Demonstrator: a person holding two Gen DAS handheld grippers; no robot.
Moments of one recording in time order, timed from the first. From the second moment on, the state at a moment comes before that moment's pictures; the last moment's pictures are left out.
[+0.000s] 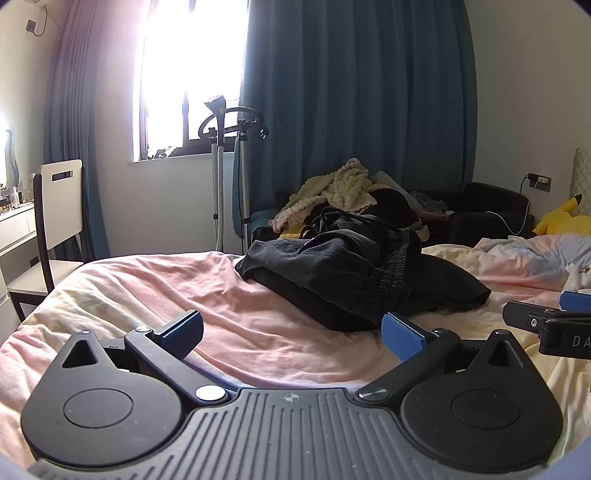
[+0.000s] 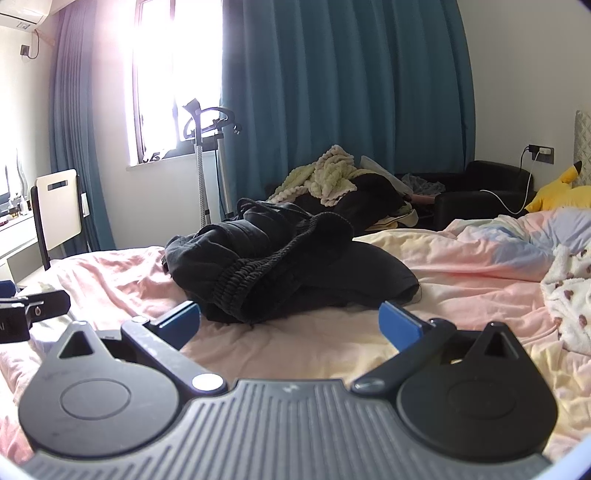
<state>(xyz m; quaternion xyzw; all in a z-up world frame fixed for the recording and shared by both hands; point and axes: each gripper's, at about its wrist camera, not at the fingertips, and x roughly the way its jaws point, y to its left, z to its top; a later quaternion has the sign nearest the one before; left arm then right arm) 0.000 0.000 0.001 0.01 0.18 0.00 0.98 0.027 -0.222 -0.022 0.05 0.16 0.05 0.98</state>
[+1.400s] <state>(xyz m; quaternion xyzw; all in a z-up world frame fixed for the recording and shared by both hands) -0.003 0.002 0.000 0.01 0.17 0.01 0.99 0.032 -0.208 -0.031 0.05 0.18 0.04 0.98</state>
